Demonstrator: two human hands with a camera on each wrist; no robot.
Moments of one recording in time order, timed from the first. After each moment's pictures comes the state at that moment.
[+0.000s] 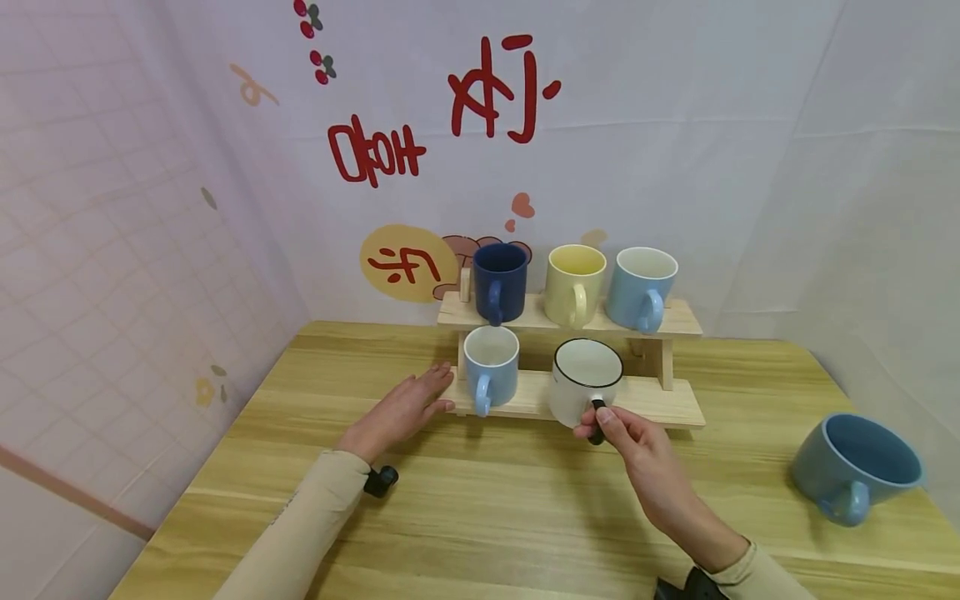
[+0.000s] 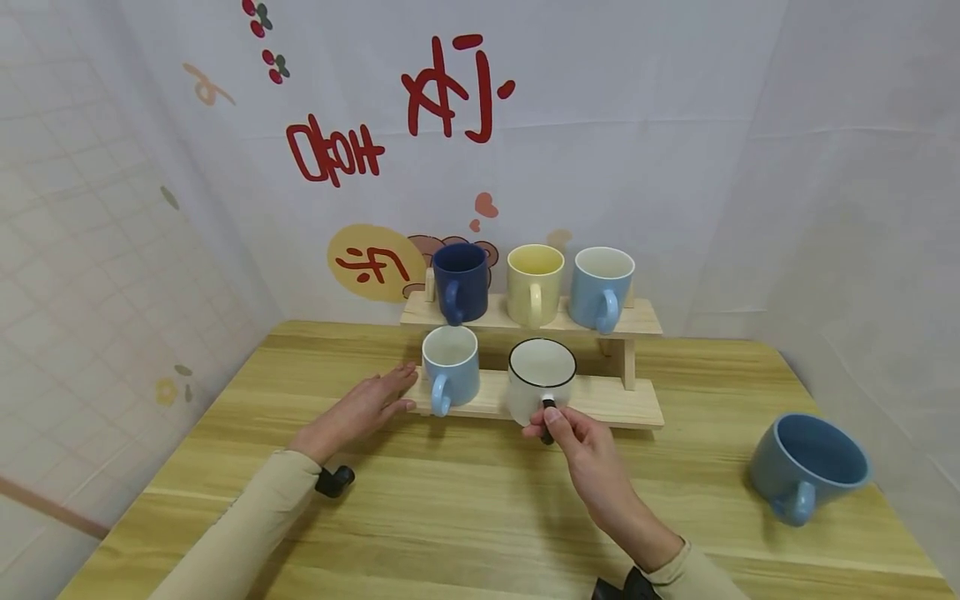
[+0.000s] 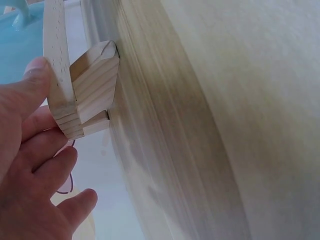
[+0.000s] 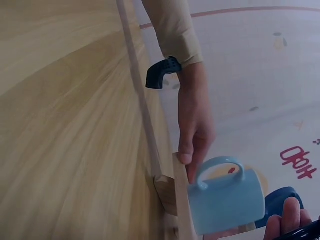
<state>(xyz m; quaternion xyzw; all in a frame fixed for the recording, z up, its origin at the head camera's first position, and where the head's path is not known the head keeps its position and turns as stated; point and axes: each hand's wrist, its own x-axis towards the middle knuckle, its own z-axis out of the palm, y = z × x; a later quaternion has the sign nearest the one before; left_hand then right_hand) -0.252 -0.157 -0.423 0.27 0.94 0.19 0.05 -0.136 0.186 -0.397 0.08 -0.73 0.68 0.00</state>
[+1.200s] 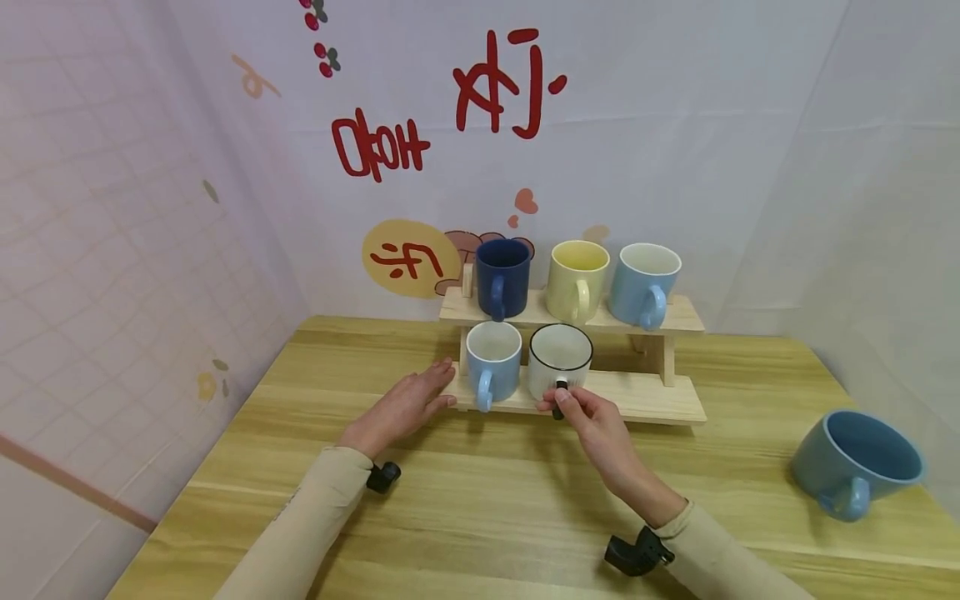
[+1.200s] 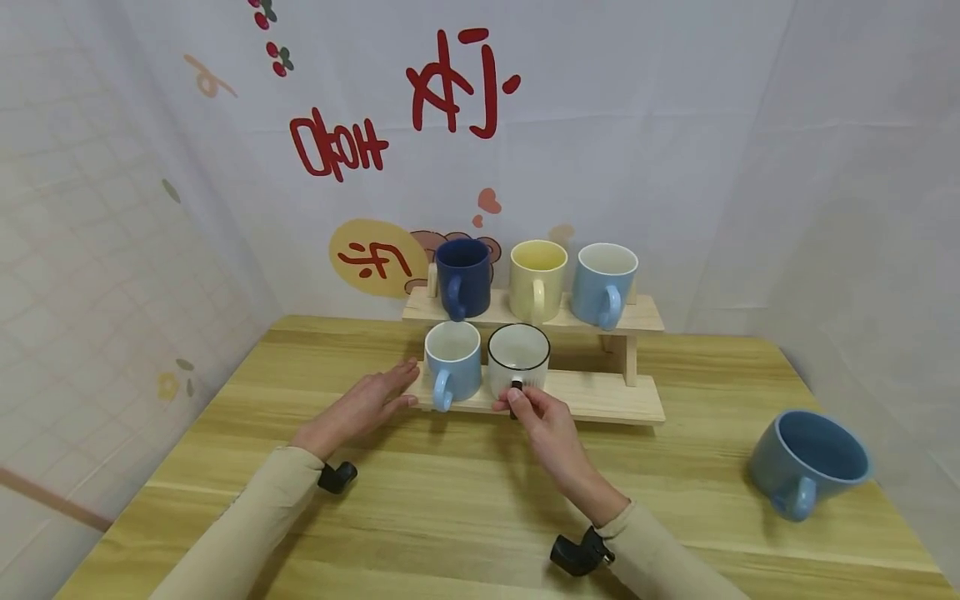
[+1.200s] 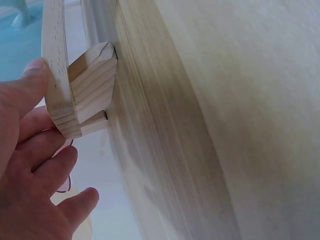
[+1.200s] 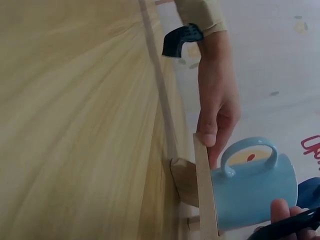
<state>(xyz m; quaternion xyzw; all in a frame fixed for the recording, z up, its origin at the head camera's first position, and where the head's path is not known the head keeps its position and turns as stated) -0.253 -0.161 -0.426 0.28 0.94 0.19 0.04 -0.176 0.148 -0.418 0.07 -0.77 0.64 0.01</state>
